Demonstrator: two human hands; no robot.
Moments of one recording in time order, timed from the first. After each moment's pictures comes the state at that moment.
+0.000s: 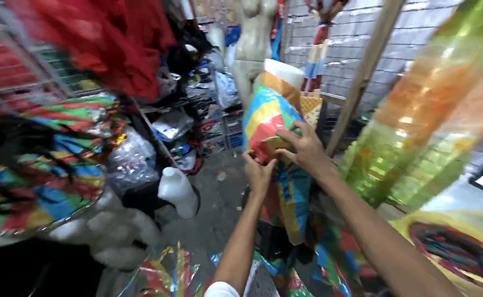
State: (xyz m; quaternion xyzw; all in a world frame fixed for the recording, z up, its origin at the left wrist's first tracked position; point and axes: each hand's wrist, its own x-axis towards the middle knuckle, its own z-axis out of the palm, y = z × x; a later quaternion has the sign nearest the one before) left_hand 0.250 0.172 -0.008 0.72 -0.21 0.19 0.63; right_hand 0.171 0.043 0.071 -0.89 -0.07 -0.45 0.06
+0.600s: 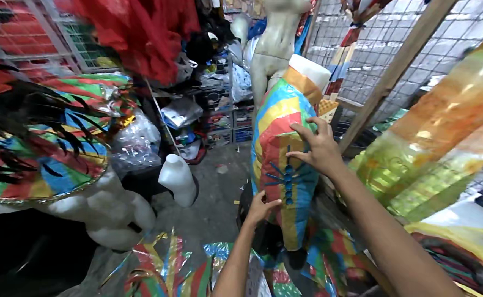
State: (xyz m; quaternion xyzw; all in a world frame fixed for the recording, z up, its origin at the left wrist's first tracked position) left_hand 0.219 0.217 -0.115 0.64 -0.24 -0.21 0.70; right_hand 0.166 0.039 0.081 -0.91 -0.06 -0.40 0.08
